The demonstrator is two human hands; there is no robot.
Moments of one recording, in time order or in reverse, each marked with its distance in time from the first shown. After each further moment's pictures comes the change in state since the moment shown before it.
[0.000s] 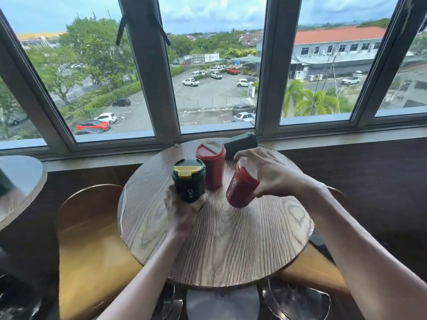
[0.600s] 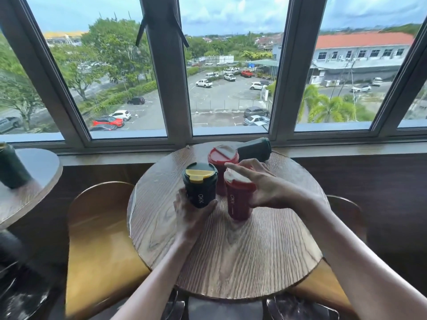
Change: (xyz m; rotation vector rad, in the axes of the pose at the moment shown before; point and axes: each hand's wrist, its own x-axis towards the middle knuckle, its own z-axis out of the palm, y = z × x) left_hand -0.001 -0.005 -0.001 -0.008 0.008 0.060; right_hand 0.031 0.001 0.034 0.143 -0.122 -0.149
